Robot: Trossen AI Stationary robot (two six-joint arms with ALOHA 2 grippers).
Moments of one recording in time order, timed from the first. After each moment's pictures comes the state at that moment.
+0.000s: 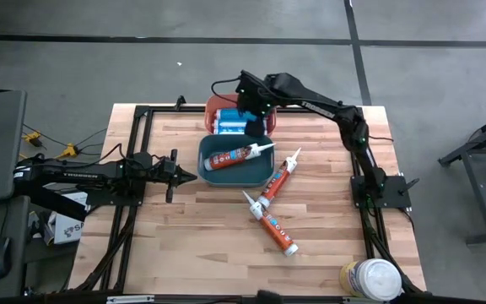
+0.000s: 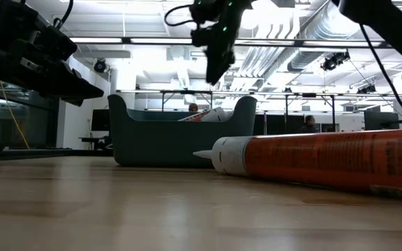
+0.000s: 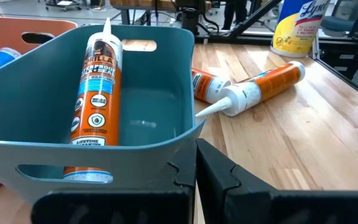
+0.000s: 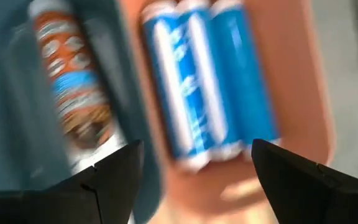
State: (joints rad) left arm 0.12 0.51 0.01 0.28 0.11 -0.01; right arm -0.41 2.15 2.31 -1.31 0.07 -0.19
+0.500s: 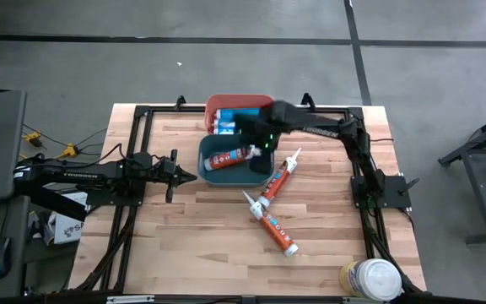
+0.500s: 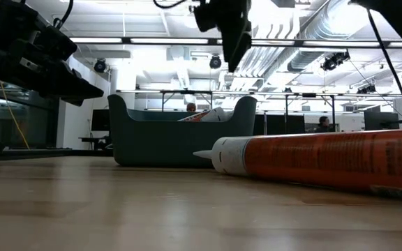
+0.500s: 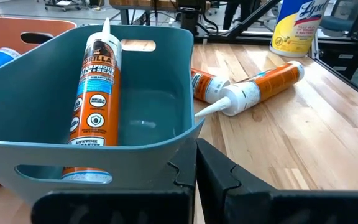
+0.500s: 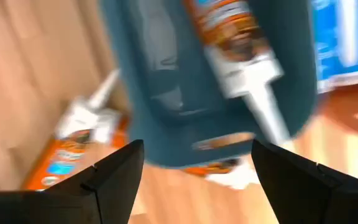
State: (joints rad) left arm 0.12 0.51 0.01 0.28 0.11 -0.01; right arm -0.18 2.09 2.26 -1.57 0.00 0.09
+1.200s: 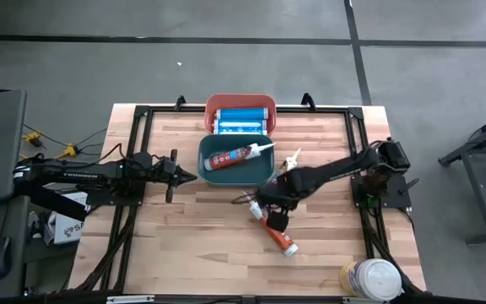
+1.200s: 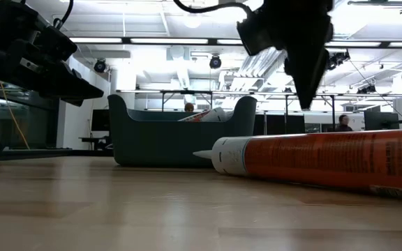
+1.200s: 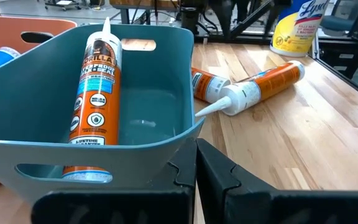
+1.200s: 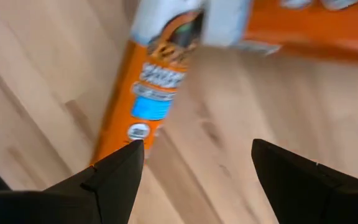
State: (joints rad) left arm 0.12 0.51 0.01 0.28 0.11 -0.01; right arm 0.21 1.80 1.41 -1.06 -0.09 0.71
